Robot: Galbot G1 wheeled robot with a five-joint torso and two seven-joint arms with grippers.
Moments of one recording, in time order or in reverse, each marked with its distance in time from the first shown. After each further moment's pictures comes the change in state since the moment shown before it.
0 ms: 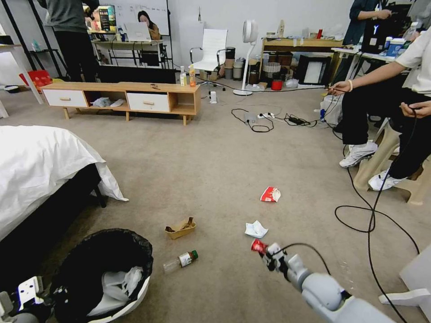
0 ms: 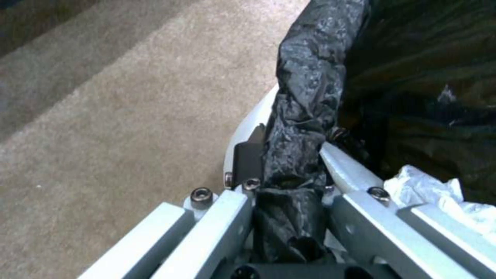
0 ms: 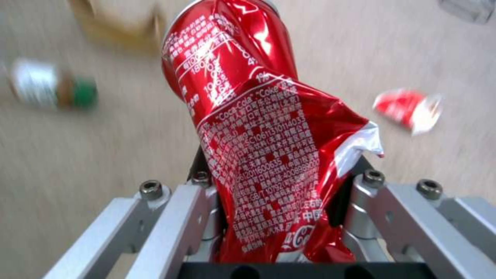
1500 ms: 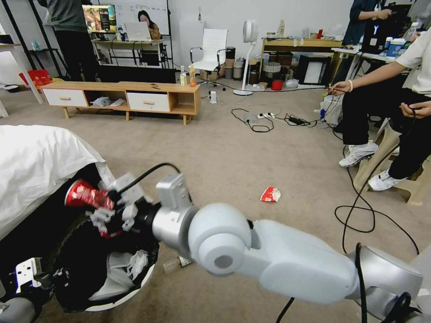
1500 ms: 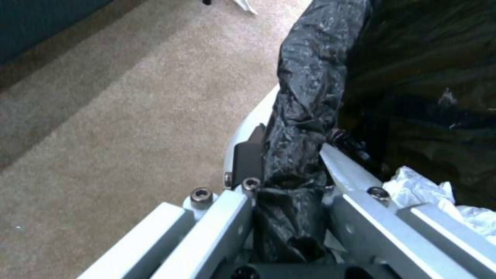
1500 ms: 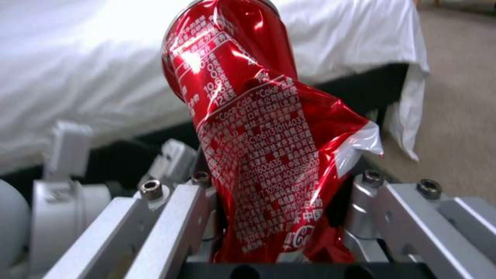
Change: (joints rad) left arm 0.017 0.072 -0.042 -0.103 -0.109 0.000 -0.036; right arm 0.822 0.480 -0.578 0.389 0.912 -0.305 0.499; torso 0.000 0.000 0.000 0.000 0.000
